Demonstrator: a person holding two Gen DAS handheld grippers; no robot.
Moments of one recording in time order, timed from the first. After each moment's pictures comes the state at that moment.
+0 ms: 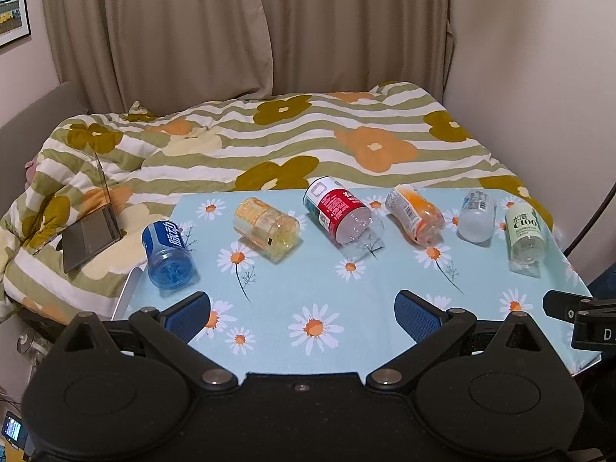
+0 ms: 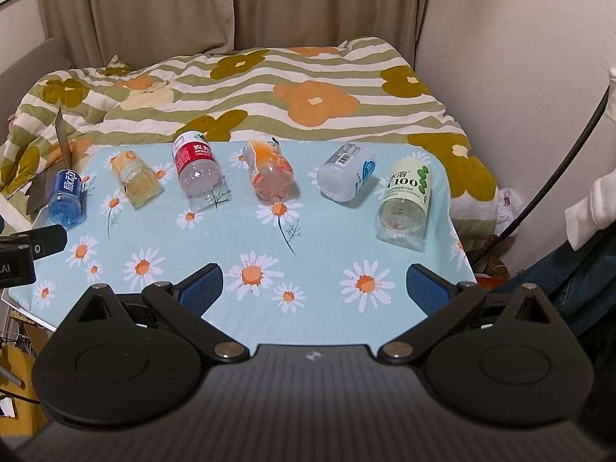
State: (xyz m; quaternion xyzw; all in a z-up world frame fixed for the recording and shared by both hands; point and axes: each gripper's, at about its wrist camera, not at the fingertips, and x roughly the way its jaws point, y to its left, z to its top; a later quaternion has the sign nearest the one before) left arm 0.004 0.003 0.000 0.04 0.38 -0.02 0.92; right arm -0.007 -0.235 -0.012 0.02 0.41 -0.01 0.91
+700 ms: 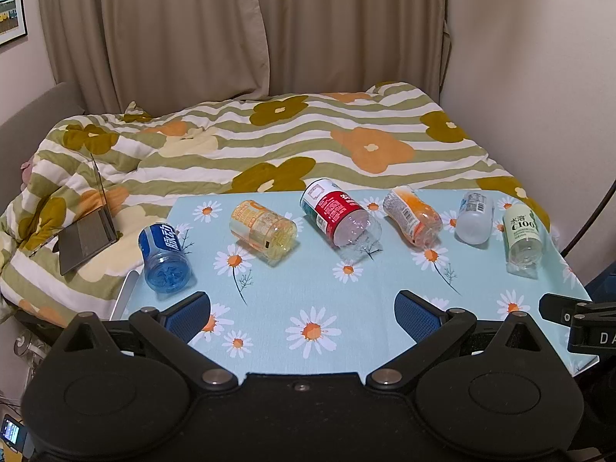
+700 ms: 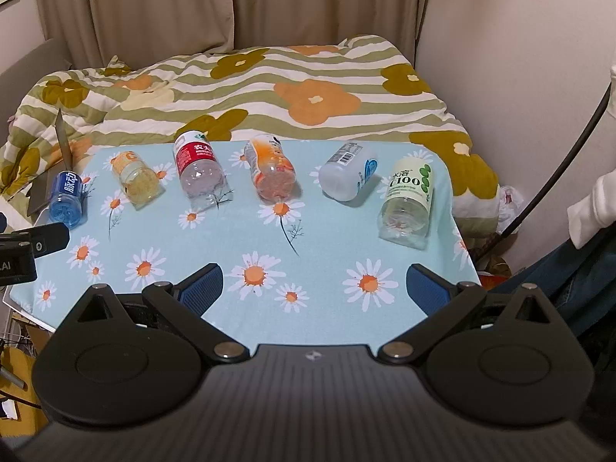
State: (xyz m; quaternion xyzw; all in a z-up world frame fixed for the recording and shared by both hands) left arm 0.007 0.002 0.000 0.04 0.38 -0.02 0.92; right arm -0.005 -0.233 -0.013 0.02 0.41 -0.01 0.91
